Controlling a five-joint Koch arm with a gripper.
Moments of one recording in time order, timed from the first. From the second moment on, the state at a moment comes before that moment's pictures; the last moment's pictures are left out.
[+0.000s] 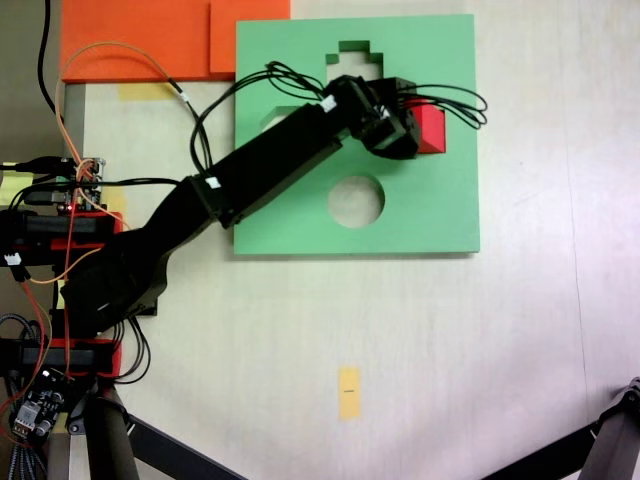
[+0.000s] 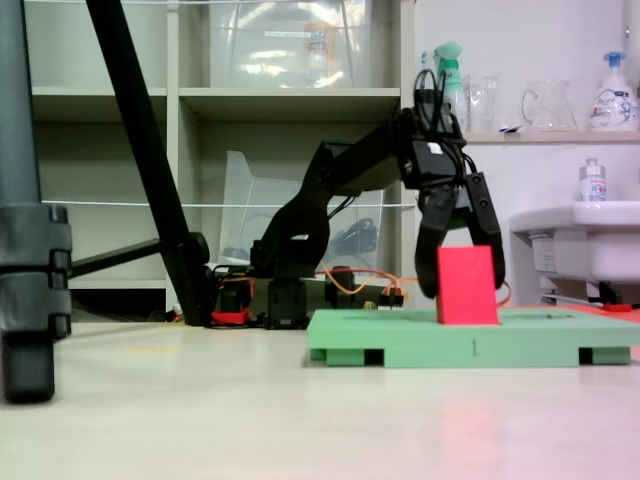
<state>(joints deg) -32.3 38.4 23.5 84.5 119.9</state>
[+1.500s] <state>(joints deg) 9.0 99.9 59.3 87.0 51.8</state>
